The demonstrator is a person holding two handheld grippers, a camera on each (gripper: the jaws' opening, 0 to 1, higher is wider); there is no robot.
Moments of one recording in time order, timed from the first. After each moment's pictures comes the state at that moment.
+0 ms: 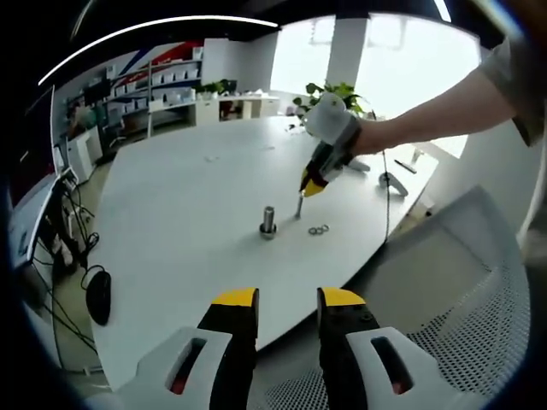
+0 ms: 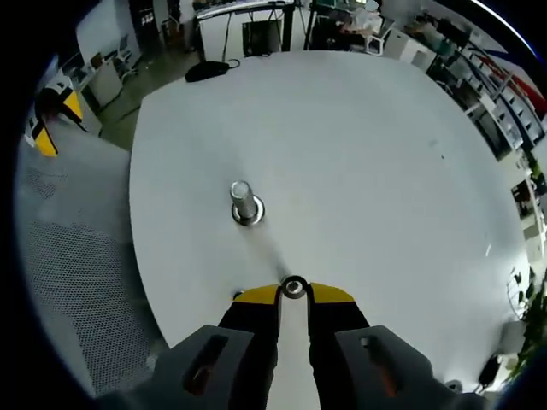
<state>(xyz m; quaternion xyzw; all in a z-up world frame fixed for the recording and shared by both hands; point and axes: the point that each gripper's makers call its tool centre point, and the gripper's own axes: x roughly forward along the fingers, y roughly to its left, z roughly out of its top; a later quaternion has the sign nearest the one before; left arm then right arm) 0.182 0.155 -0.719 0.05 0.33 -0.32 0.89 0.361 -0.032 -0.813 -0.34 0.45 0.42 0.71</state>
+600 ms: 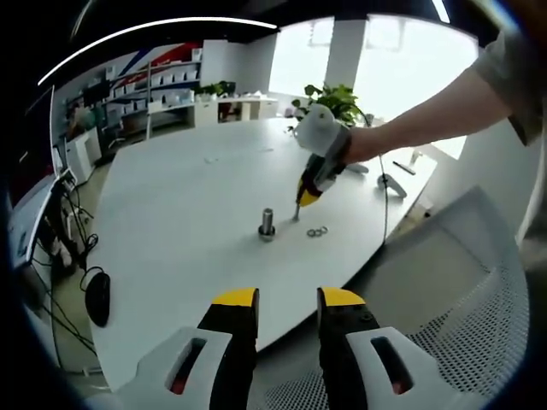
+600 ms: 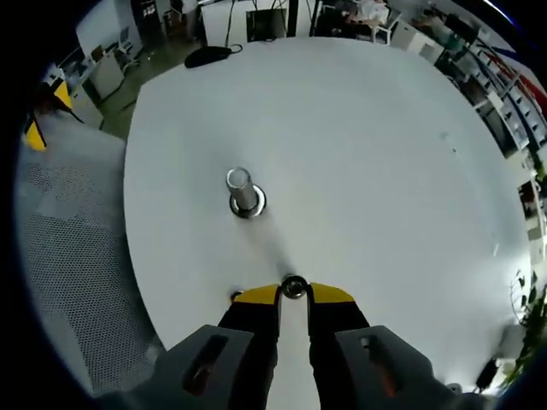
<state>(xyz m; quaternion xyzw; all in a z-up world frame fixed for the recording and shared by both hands) 0.182 0.153 -0.717 0.04 0.33 -0.32 0.89 0.360 -0.030 -0.836 -0.35 0.47 0.43 0.69</state>
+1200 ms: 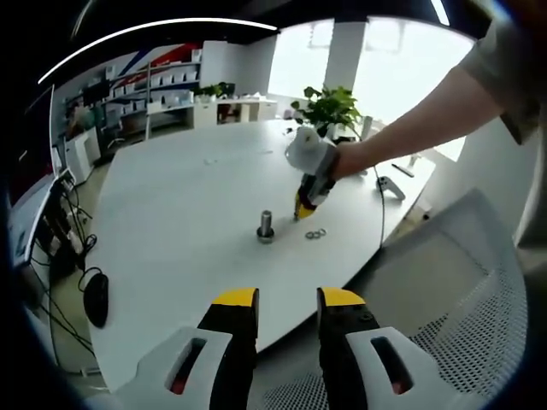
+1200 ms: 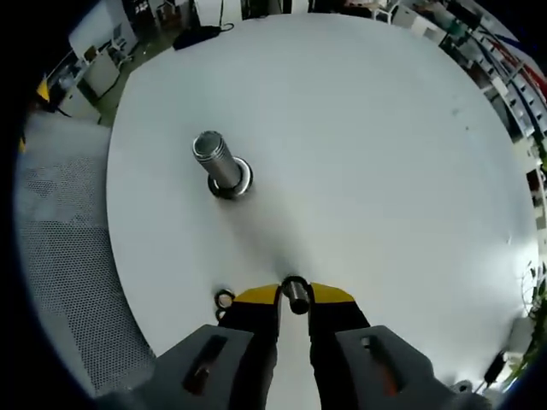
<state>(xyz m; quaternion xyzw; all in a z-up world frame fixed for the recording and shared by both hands) 0.184 0.153 -0.715 0.04 0.33 -0.33 0.89 0.365 -0.041 -0.871 -0.35 0.51 0.41 0.67</state>
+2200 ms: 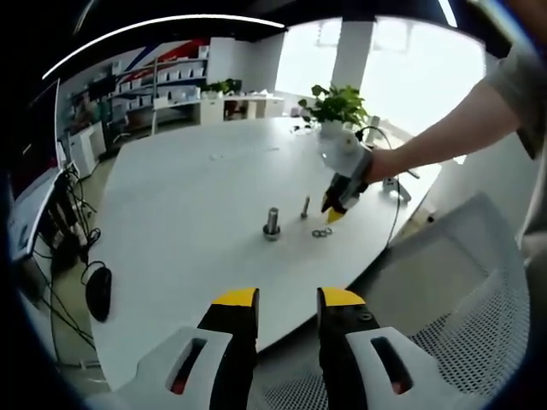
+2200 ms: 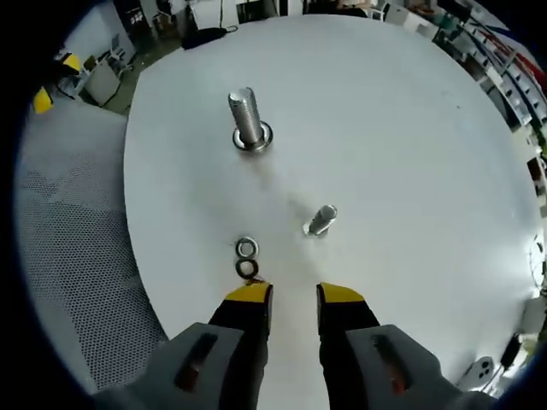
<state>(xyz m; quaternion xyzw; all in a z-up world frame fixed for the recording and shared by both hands) 0.187 0.157 -0.718 0.04 0.34 -0.31 0.89 0.312 -0.076 -0.866 -0.34 0.50 0.44 0.67</state>
